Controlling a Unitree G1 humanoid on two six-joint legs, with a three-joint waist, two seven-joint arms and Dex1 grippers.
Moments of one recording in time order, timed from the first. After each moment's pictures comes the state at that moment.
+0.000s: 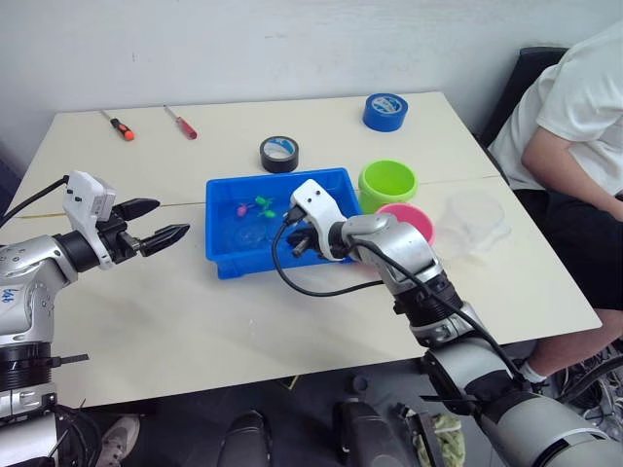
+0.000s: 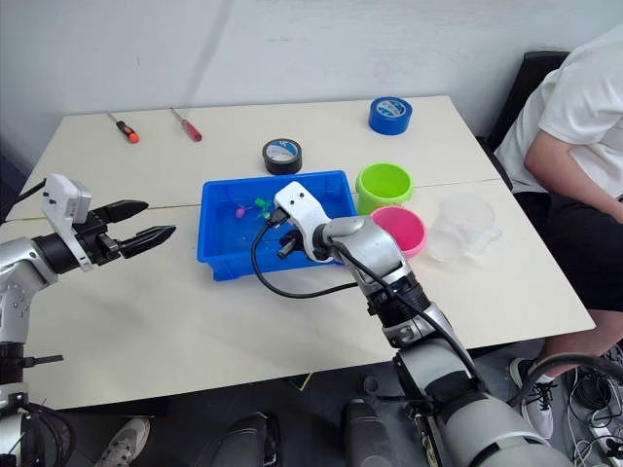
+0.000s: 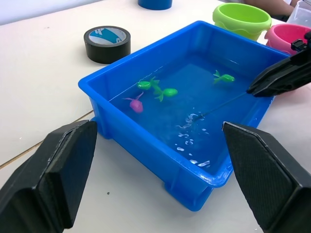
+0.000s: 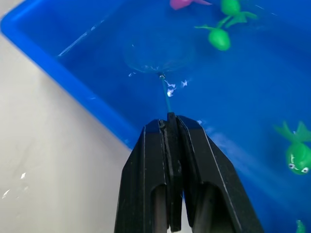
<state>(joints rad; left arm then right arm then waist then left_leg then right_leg) -0.42 0.83 0.34 0.16 -0.43 0.48 -0.88 -0.96 -0.11 0.30 0.26 0.09 0.95 0.56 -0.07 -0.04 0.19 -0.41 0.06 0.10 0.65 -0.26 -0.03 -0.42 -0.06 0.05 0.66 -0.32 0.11</state>
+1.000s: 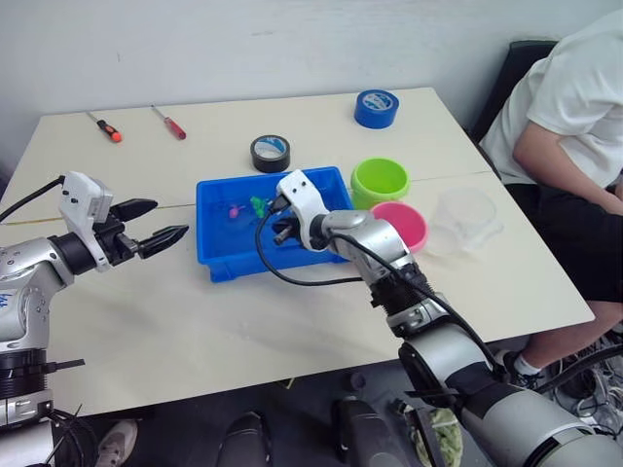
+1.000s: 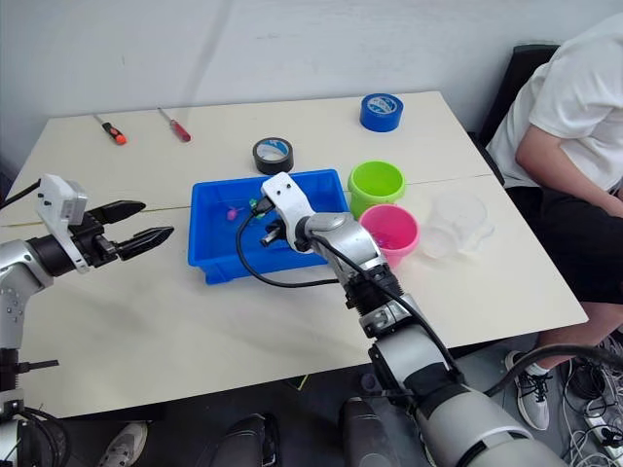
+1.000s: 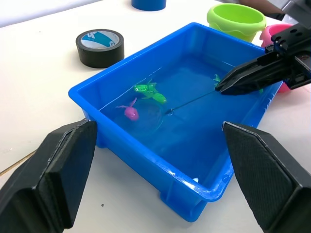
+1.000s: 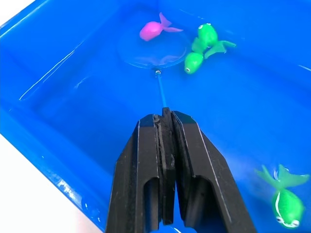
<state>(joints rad) -0.38 0.83 0.37 0.09 -0.45 0.50 -0.87 -1.04 0.03 0.23 0.52 0.08 0.74 0.47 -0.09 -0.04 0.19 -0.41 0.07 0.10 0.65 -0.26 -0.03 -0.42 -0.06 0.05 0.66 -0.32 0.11</state>
